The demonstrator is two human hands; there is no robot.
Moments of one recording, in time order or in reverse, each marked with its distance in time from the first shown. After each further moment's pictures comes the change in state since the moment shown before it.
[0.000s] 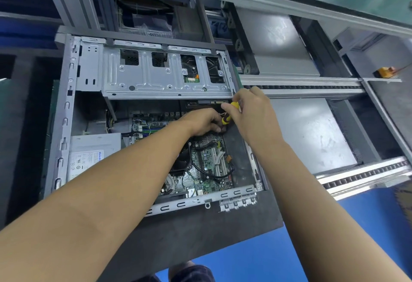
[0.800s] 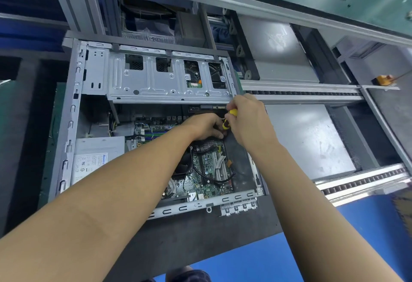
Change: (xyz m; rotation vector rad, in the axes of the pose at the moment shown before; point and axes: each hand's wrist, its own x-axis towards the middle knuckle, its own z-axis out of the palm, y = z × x) left_hand 0.002 -0.001 0.003 -0.023 0.010 -0.021; right_hand 0.003 -0.013 -0.002 -0.046 -0.105 -0.001
